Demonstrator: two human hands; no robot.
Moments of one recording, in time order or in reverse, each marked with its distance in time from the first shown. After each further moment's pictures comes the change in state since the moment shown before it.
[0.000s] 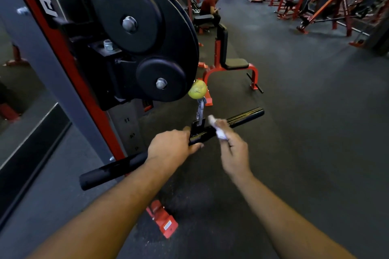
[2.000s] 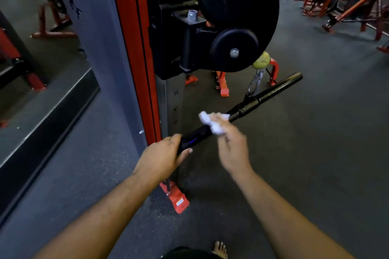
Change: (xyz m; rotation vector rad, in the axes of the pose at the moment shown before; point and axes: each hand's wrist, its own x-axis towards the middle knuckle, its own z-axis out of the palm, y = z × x) left_hand -0.144 -0.126 0.039 -0.236 0.045 -0.049; right_hand -0.055 -0.090 0.102 -0.018 -0.161 -0.037
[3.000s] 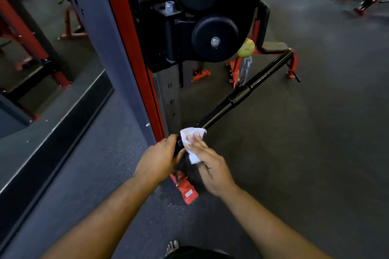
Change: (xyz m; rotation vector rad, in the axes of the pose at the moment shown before) left_hand -0.020 0.039 0.019 -0.039 -0.027 -0.132; right_hand -0.070 0.017 -0.002 0.079 -0.314 -0.127
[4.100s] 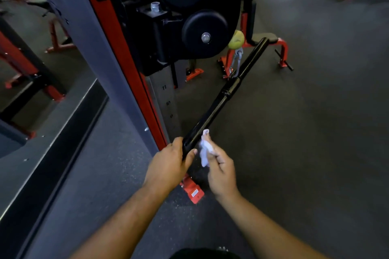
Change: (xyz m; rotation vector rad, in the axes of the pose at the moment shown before) left_hand -0.011 0.022 -0.005 -0.086 0.030 -0.014; right_hand -0.014 0.016 0.039 0.573 0.458 0.363
